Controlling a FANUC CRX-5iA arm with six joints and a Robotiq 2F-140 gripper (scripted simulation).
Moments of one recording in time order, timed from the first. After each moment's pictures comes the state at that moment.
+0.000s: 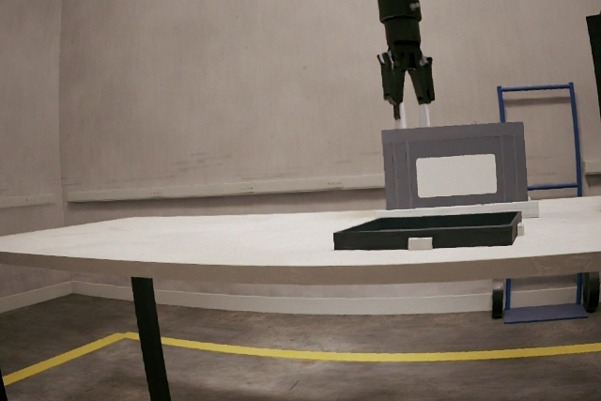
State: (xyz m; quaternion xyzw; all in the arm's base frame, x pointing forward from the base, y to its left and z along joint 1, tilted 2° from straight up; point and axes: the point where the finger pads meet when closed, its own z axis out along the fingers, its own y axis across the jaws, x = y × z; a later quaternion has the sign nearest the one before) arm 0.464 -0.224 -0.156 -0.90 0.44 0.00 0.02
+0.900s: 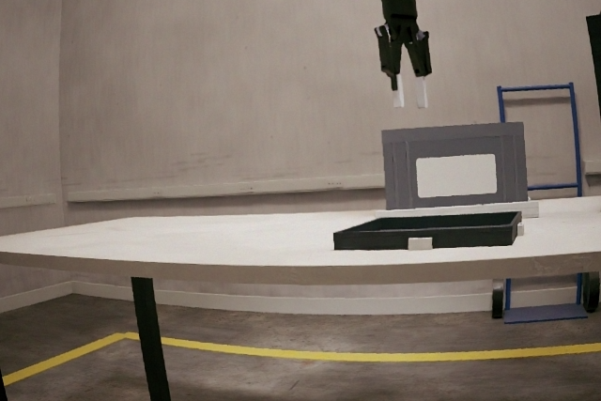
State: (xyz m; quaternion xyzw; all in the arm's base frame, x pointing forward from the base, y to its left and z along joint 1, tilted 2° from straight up) arm 0.463 -0.226 -0.097 -0.90 0.44 0.00 0.02
